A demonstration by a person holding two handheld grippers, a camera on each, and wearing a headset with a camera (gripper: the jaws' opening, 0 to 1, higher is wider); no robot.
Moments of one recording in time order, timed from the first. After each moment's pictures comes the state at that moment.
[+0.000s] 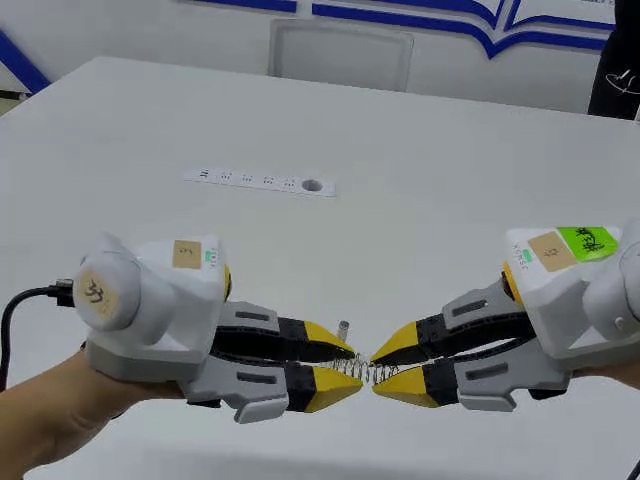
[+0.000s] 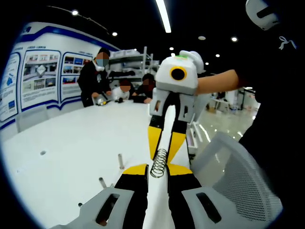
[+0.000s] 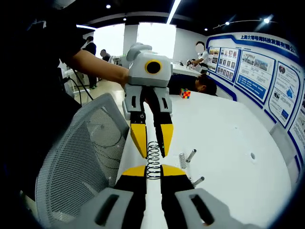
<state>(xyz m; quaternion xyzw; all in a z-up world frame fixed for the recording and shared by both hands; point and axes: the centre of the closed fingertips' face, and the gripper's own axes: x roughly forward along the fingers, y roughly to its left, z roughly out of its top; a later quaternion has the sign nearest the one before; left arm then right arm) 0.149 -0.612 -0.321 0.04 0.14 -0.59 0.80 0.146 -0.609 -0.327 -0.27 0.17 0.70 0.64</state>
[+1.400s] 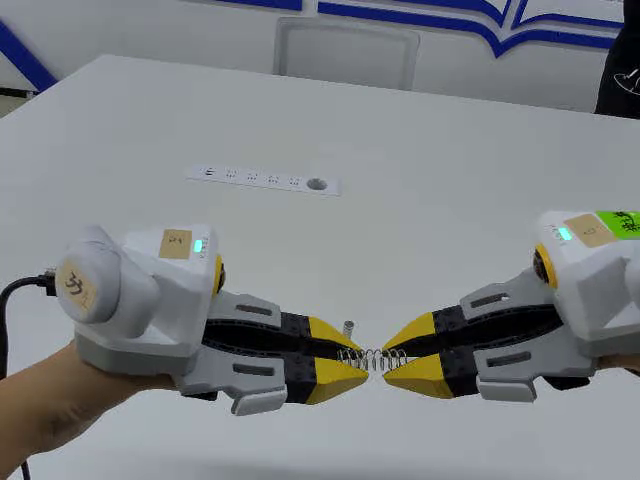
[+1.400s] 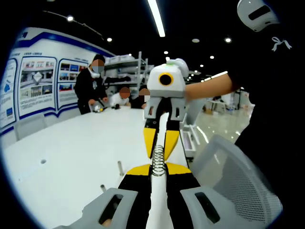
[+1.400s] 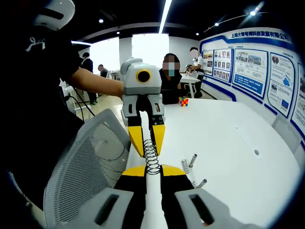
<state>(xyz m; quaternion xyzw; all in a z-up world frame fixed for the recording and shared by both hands) 0.144 -0.612 -0.303 0.05 0.11 -0.60 0.79 0.147 -0.613 -0.306 -0.19 0.17 0.71 0.66</state>
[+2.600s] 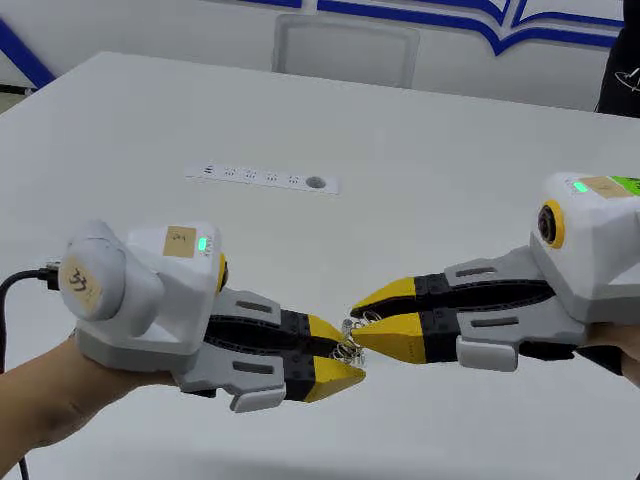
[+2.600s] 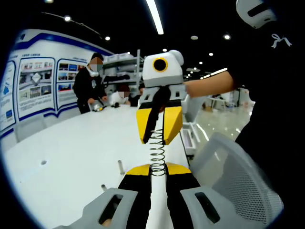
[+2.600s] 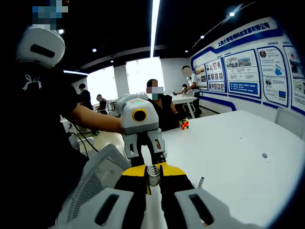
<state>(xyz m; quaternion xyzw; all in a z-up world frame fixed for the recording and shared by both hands) 0.145 -0.613 -0.305 0.05 0.11 -0.60 0.79 0.145 -0.582 -0.263 -0.05 0.14 0.72 0.67</state>
